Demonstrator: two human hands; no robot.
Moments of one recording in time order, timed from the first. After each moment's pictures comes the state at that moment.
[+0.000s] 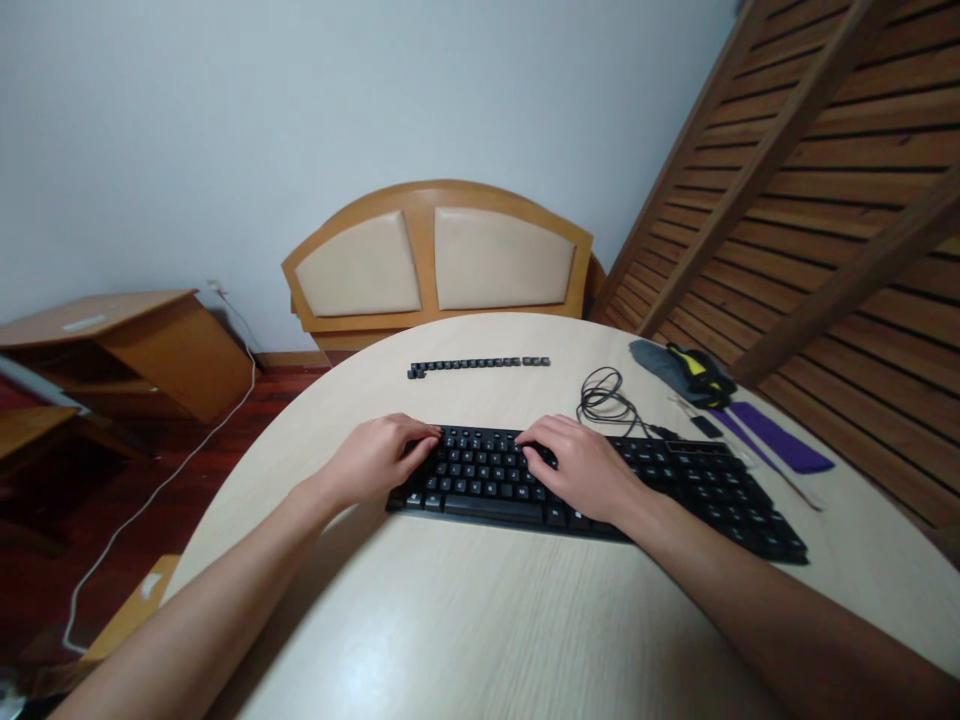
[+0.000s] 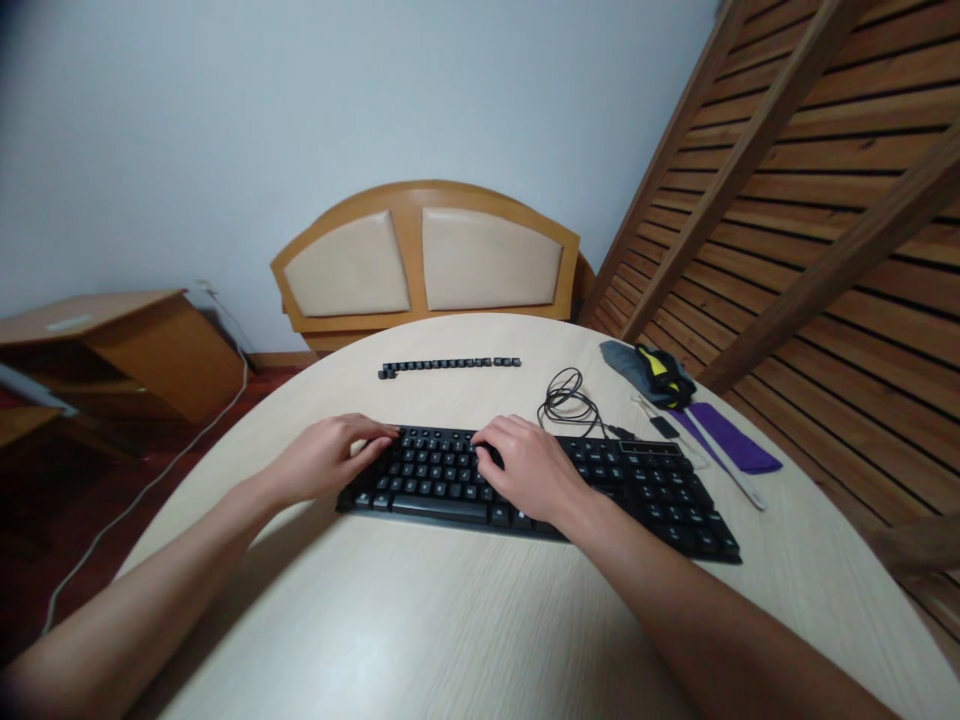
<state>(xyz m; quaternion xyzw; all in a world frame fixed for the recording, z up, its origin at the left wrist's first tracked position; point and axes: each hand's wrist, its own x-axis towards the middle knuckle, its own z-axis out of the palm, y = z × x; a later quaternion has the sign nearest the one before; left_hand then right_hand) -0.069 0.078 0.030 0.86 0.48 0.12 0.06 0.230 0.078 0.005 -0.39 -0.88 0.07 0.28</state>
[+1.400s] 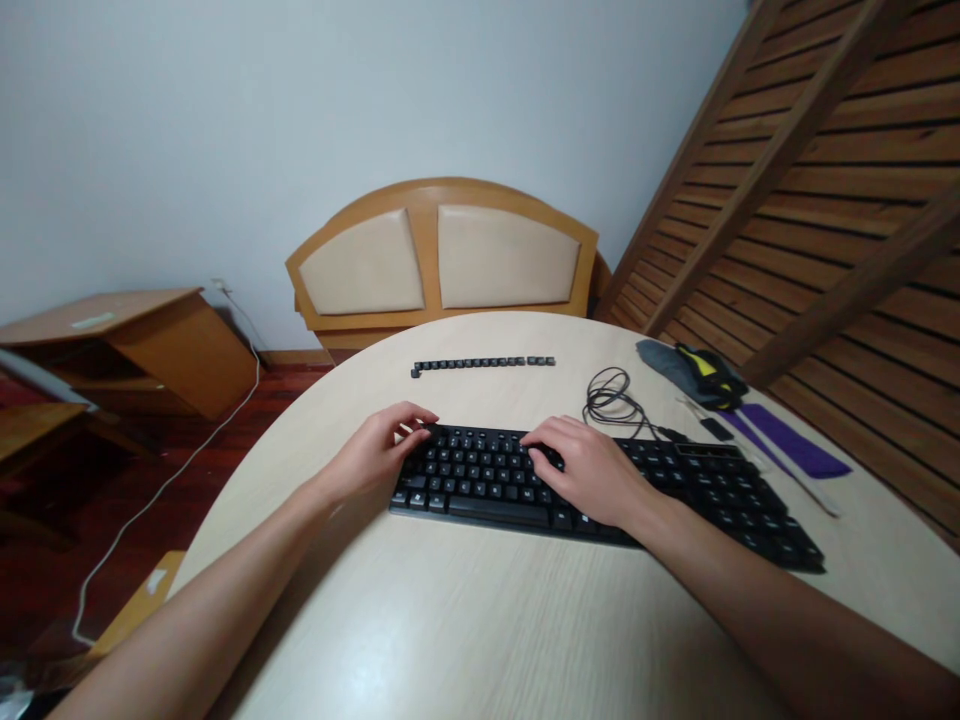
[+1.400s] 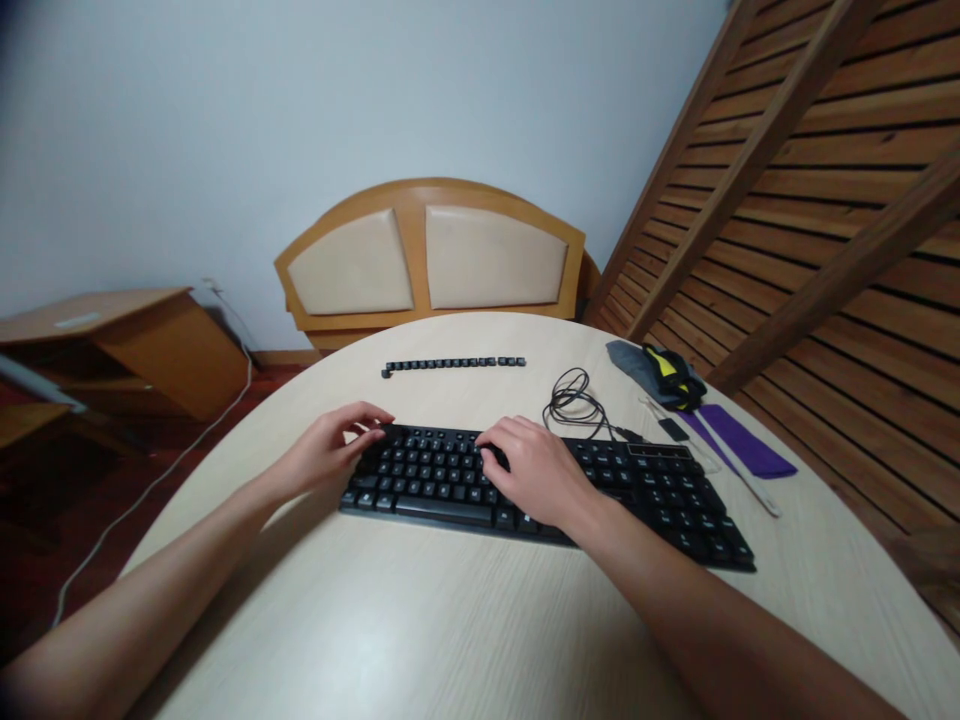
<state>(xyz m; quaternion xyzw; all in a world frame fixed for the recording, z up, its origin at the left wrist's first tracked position) -0.082 0.085 0.014 0.79 0.49 0.30 0.23 0.230 0.078 0.004 -0.39 -0.87 0.08 0.28</state>
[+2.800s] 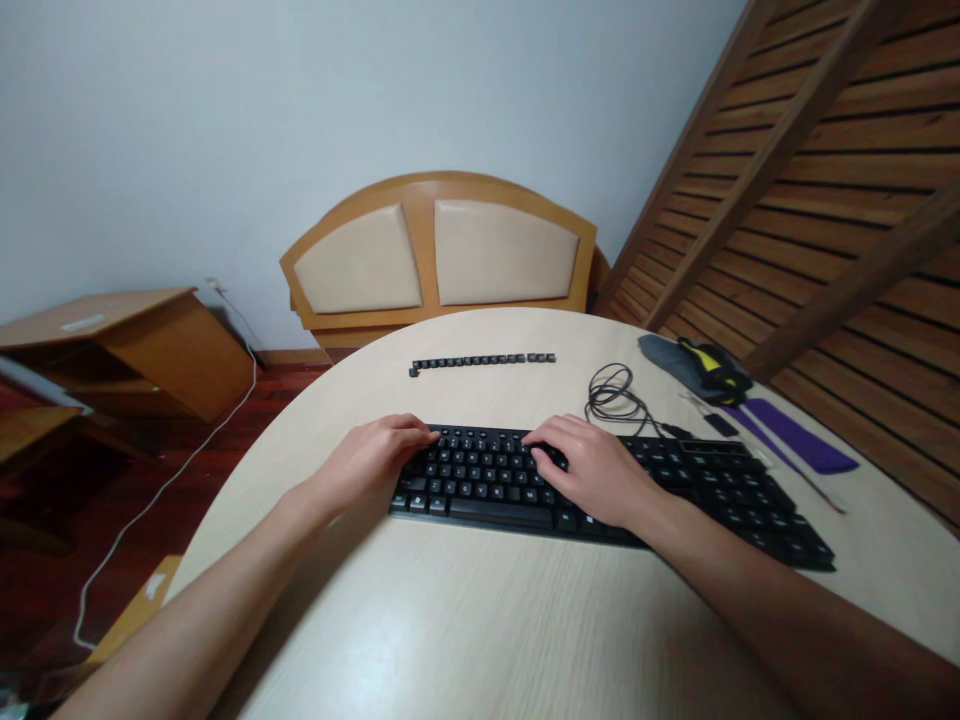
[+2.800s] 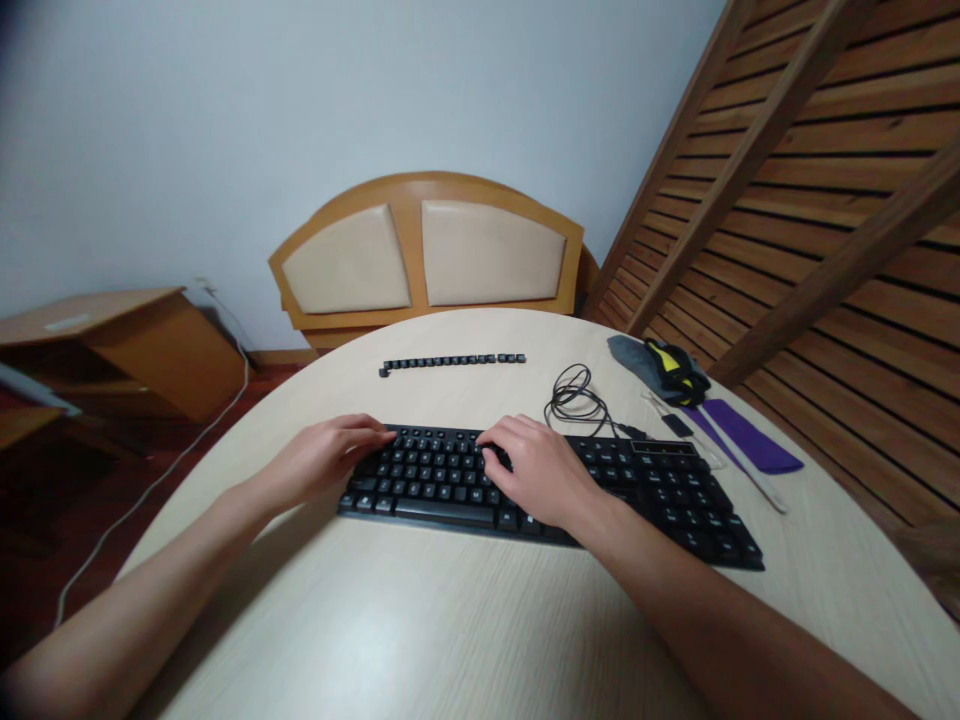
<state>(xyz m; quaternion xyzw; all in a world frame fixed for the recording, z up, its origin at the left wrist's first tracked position) -0.087 0.081 0.021 0.89 0.44 0.14 0.05 0.231 0.079 0.003 -0.40 -0.87 0.08 0.27</state>
